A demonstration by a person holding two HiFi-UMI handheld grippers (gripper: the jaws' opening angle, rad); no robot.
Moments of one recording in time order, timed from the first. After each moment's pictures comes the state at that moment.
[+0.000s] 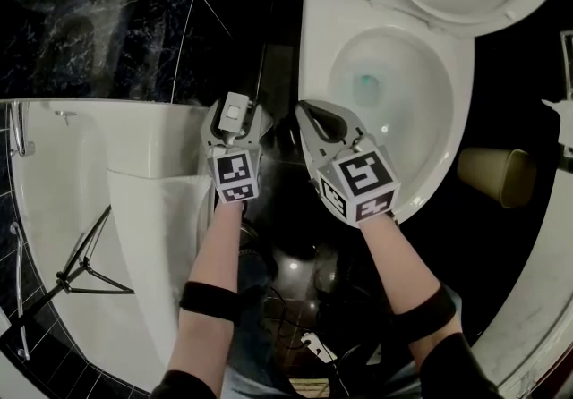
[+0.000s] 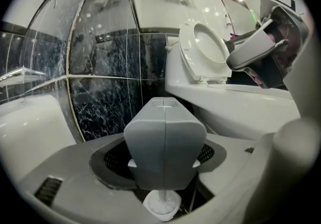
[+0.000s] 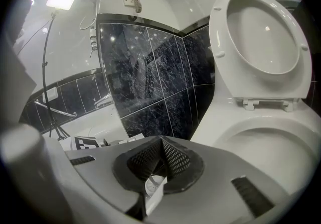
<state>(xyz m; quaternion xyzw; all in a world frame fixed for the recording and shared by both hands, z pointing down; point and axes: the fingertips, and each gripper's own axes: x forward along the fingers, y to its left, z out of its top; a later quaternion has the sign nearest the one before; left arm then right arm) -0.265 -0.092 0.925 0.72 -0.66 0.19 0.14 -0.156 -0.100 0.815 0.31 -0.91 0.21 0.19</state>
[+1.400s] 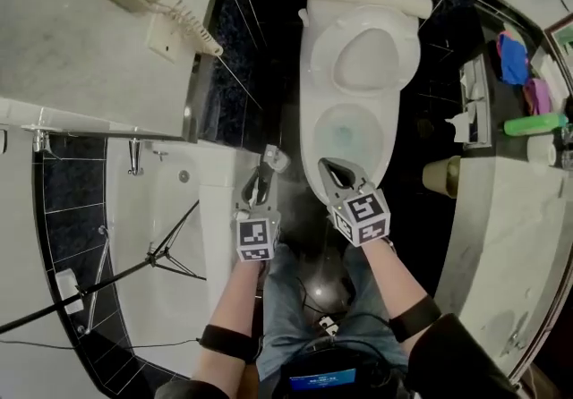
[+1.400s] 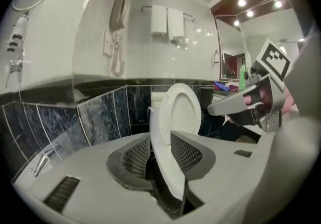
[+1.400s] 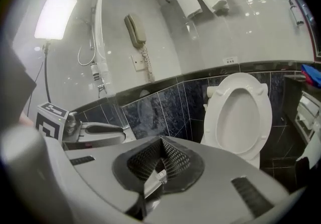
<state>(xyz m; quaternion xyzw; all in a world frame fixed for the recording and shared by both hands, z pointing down) -0.204 -0.016 0.464 0.76 -0.60 0.19 0.13 -0.088 -0.052 0.450 0.35 -0.89 0.22 0.18</state>
